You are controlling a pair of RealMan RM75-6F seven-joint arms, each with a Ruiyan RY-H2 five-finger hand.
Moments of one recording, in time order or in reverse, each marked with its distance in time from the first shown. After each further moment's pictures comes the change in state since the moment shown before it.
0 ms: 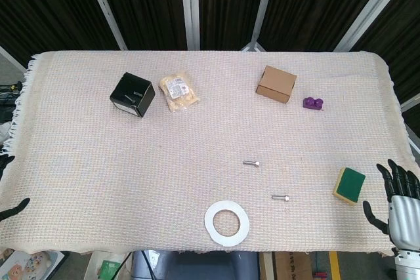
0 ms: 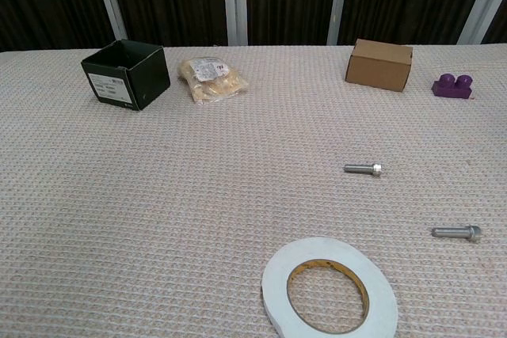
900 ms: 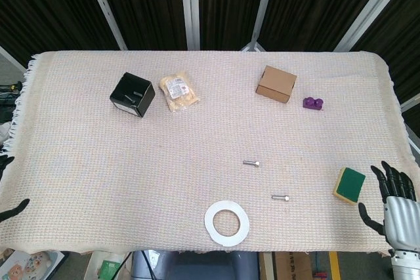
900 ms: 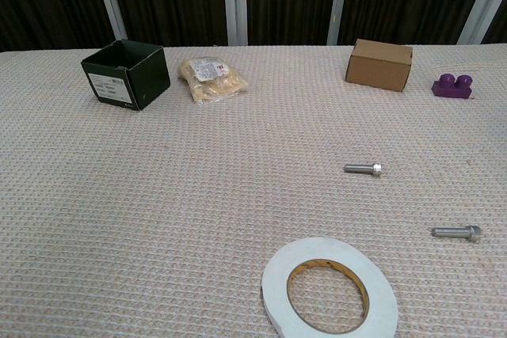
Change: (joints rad) left arm 0.010 -0.004 0.006 -0.002 0.015 0.022 0.010; right arm 0.003 -0.007 -0.017 -0.013 -0.013 -0.022 0.015
